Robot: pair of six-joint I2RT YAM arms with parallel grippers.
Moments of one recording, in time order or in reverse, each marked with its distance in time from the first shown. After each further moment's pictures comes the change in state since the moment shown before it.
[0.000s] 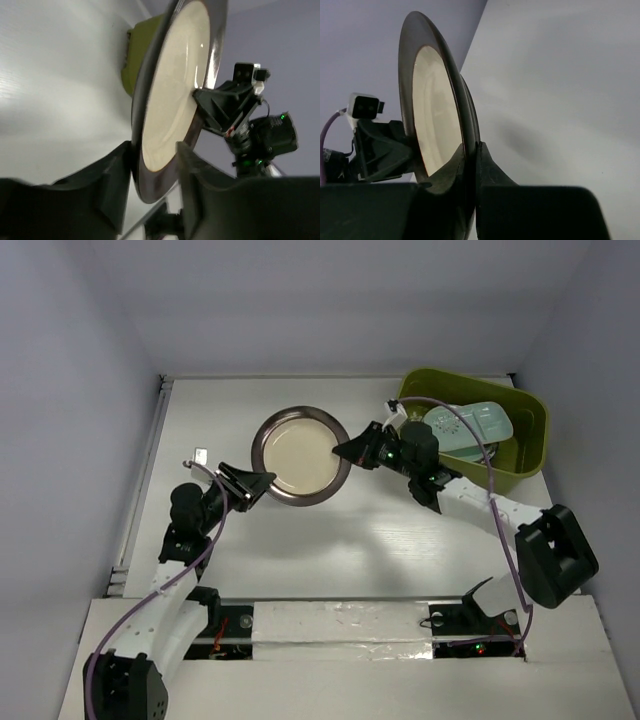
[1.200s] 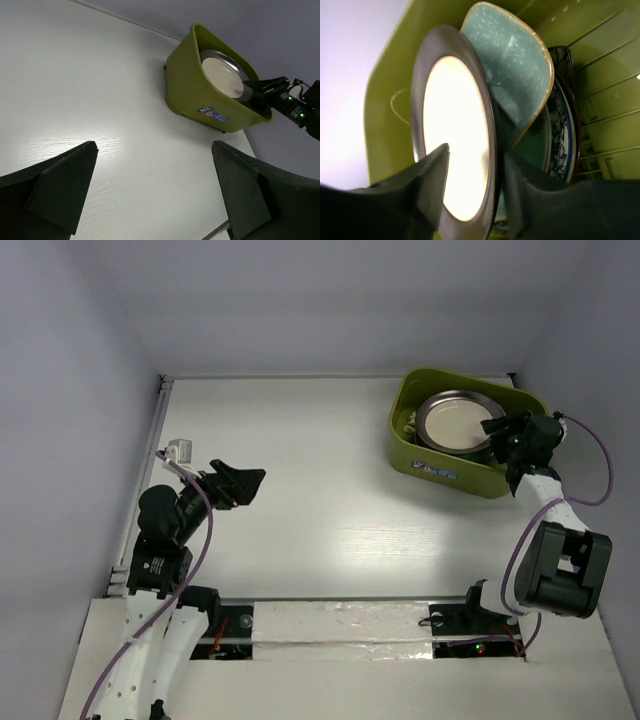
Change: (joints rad) left arm -0.006 -0.223 0.318 -0.503 -0.112 0.556; right arm -0.861 -0.083 -0.038 -0.314 0.181 0.019
